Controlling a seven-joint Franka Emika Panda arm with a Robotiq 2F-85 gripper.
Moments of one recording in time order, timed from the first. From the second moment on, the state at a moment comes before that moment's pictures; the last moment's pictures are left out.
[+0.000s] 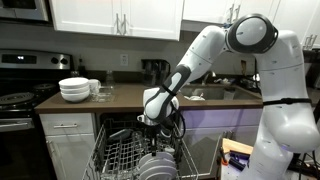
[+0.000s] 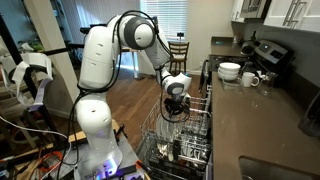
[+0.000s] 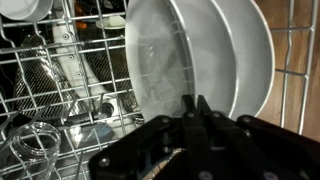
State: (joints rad) arm -0.06 0.37 0.13 -2.32 0.21 2.50 -0.62
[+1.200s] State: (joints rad) arm 0.07 0.18 0.15 -2.35 -0.02 2.42 -0.31
